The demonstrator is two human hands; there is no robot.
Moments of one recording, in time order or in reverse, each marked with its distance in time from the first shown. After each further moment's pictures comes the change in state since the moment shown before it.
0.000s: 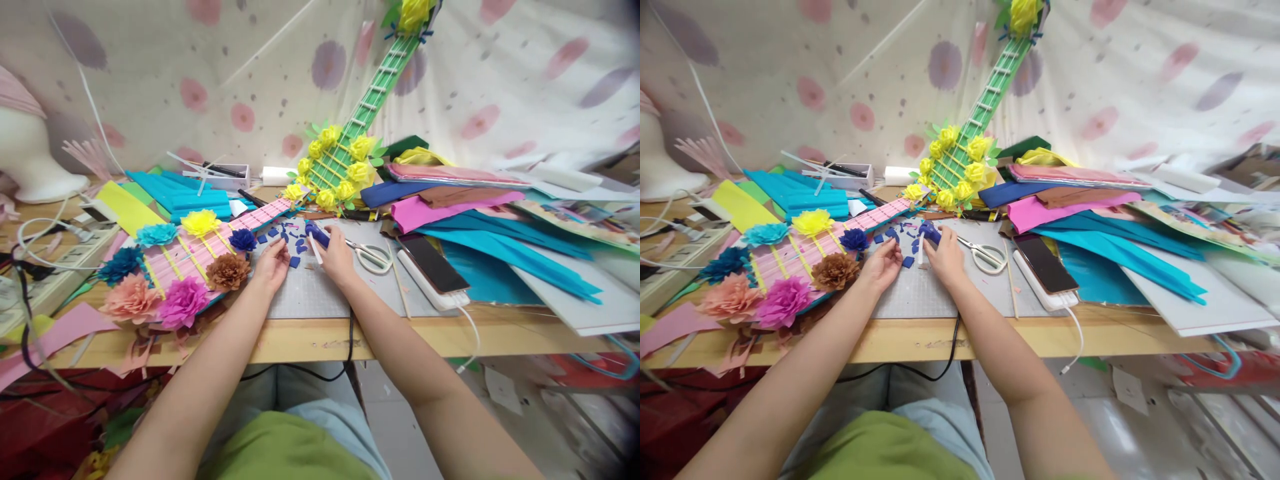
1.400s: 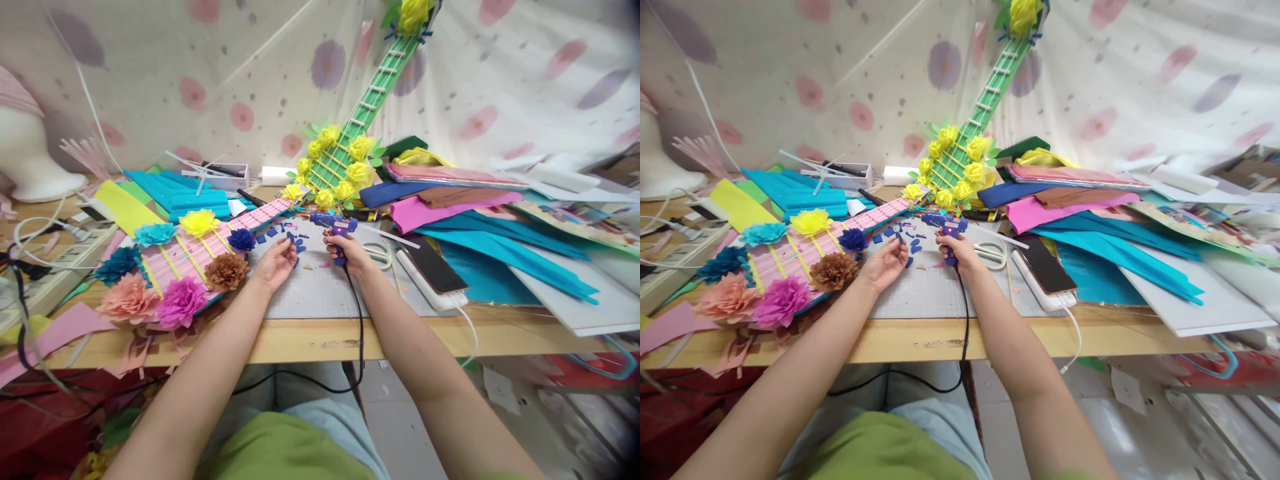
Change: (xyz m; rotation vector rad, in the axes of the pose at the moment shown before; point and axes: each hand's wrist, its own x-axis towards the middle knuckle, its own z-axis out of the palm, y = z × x) left_hand -0.012 0.004 0.004 -0.106 -0.195 -0.149; right_hand 0.018 0.021 -0.023 1.316 -0.412 0.350
